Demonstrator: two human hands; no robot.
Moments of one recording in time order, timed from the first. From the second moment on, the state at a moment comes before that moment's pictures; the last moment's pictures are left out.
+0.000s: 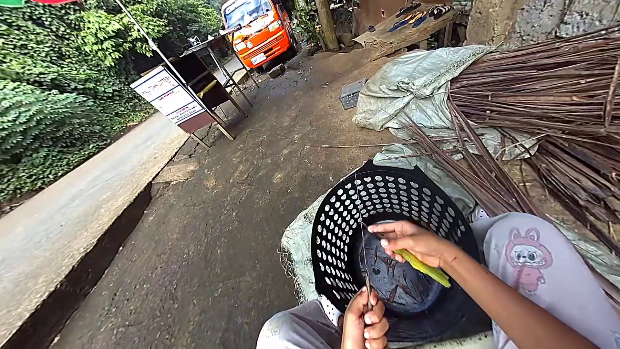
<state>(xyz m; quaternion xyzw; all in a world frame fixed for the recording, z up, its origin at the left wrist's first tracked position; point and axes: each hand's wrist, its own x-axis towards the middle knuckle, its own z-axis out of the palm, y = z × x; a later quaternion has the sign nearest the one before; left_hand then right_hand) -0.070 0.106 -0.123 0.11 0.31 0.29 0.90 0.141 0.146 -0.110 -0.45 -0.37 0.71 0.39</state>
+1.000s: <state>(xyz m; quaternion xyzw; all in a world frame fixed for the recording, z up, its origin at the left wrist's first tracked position) -0.054 0.102 -0.107 0.30 0.43 0.30 0.80 0.113 0.127 -0.121 -0.42 -0.38 0.70 0.43</state>
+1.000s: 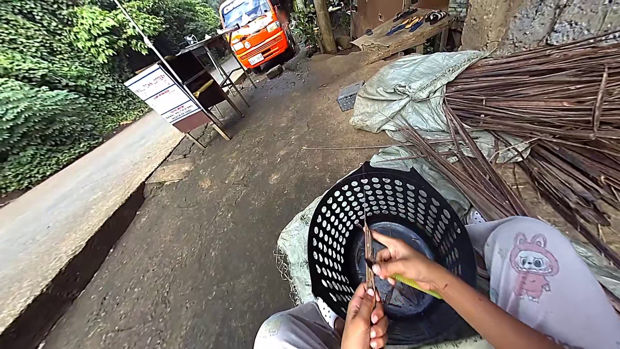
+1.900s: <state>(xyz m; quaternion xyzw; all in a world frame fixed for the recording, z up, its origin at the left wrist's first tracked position) -0.040 0.111 -0.105 0.36 0.50 0.33 0.72 0.131 0.129 -0.124 -0.38 -0.41 0.78 0.27</state>
